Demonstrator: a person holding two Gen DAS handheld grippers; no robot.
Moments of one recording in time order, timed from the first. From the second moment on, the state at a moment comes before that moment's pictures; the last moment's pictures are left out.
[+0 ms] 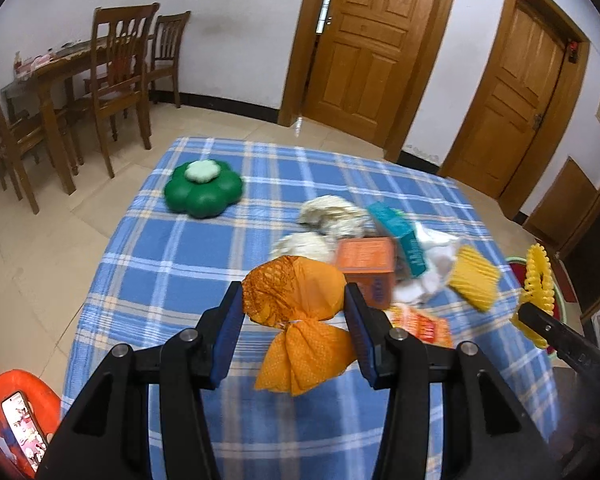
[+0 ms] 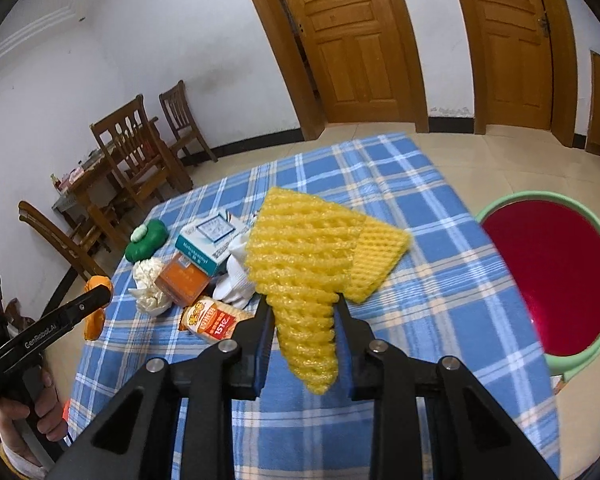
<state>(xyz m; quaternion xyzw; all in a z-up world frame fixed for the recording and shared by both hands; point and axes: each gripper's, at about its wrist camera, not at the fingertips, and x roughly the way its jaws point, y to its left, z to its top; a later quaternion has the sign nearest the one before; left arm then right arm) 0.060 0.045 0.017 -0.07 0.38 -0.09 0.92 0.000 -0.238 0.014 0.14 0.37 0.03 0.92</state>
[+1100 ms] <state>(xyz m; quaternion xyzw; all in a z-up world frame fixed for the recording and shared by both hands) 0.077 -0.178 0.063 0.02 0.37 -0.31 0.88 -0.040 -0.397 0.007 0.21 0.35 -0.14 0.90</state>
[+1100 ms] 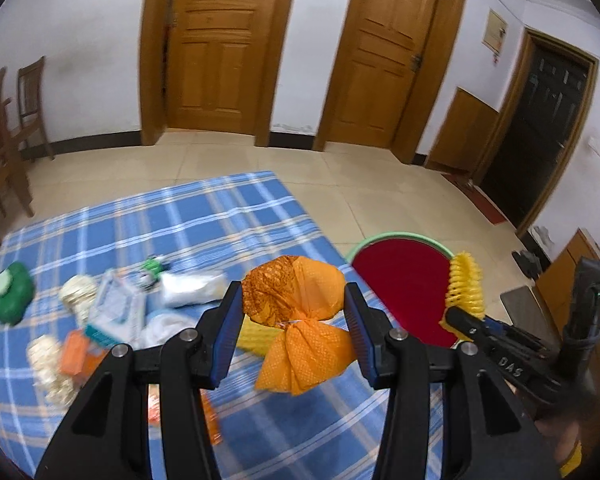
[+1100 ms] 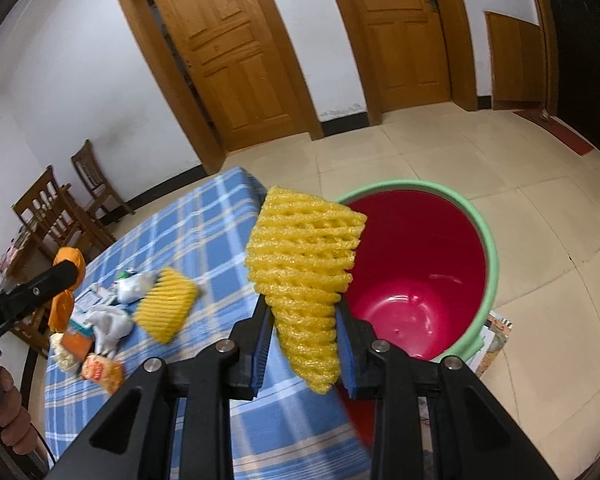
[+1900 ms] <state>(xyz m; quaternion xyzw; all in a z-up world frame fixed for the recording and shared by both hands) 0.107 -0.298 0.009 0.07 0.41 -0.35 0.84 -0.047 -0.459 -0.020 0.23 0.35 -0.18 0.89</state>
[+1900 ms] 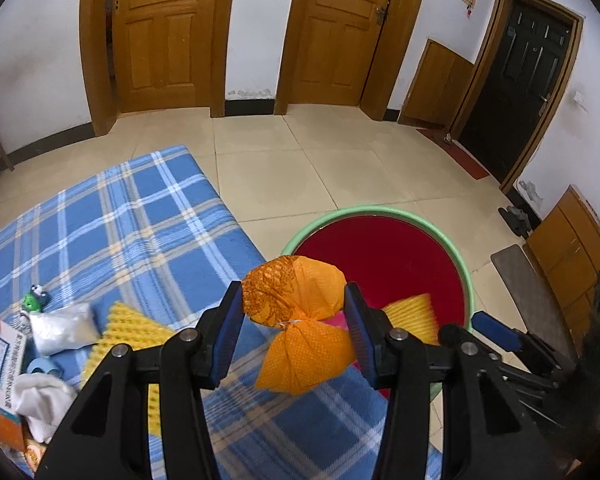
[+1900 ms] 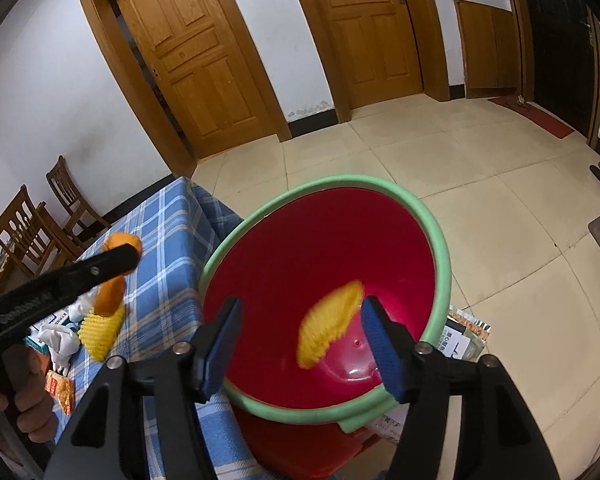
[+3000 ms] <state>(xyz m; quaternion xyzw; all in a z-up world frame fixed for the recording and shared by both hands) 0.077 -0.309 0.028 0.09 0.41 -0.38 0.82 -0.071 -0.459 0.001 0.26 0.31 -0.19 0.90</state>
